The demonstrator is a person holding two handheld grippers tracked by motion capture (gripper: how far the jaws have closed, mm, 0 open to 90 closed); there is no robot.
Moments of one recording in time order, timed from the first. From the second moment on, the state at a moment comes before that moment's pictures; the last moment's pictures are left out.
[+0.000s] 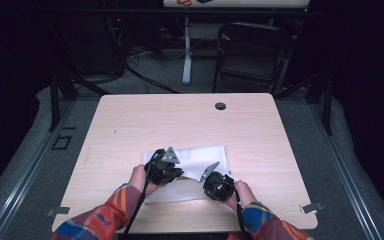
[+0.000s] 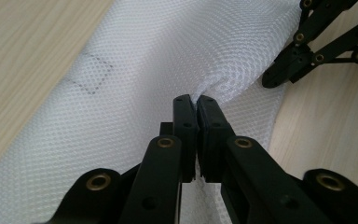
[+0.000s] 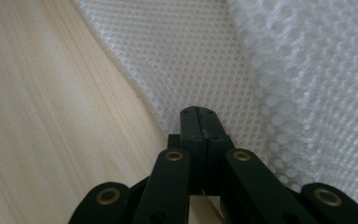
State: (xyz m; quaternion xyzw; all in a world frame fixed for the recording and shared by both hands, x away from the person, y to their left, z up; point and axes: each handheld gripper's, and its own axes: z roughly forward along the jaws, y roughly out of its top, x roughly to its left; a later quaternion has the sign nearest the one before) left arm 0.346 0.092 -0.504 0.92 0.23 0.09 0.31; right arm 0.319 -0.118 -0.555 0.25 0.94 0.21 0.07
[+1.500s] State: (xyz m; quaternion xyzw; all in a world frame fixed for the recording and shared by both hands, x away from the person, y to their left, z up) left arm 0.383 0.084 -0.448 0.91 0.23 0.15 0.30; right arm 0.314 -0.123 -0.553 0.24 0.95 0.19 0.05
